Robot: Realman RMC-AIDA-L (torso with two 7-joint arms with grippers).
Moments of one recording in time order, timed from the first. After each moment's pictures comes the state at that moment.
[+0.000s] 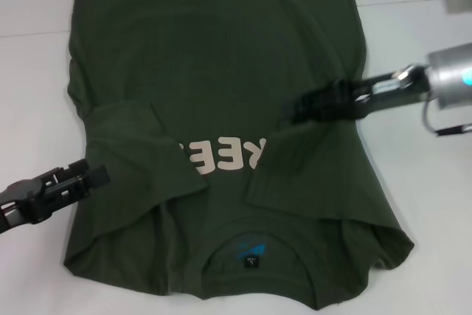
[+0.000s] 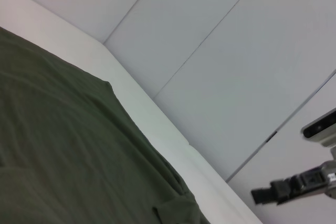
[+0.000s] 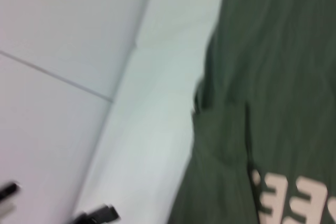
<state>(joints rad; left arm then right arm) -0.36 -2.14 0.37 0.70 2.06 1.74 -1.69 0.72 1.99 -0.62 -0.63 -2.21 -1.60 2.37</state>
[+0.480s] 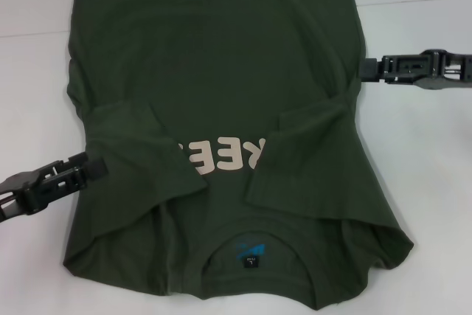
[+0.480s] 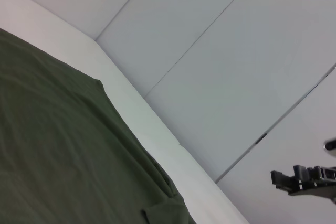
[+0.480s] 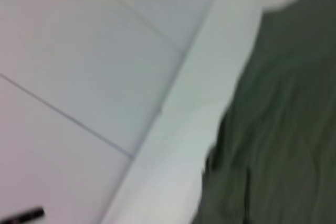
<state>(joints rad) -0.38 -2.13 0.37 0.71 2.06 1.77 -1.75 0.54 1.90 -0.56 -0.67 -1.98 -1.71 2.16</state>
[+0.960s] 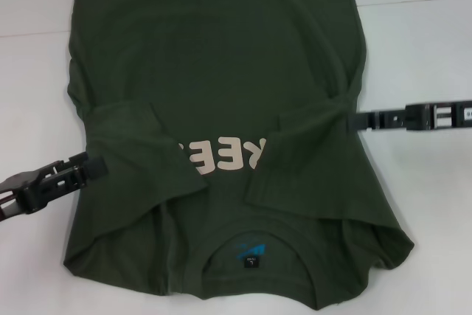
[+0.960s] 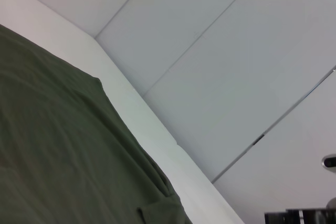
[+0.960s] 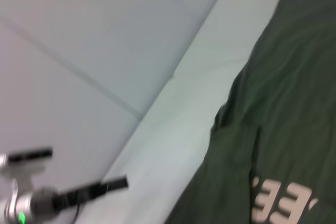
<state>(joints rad) -0.38 -2.13 0.37 0.71 2.06 1.78 -1.77 0.52 1.91 -0.61 -0.64 -2.04 -1.76 2.03</state>
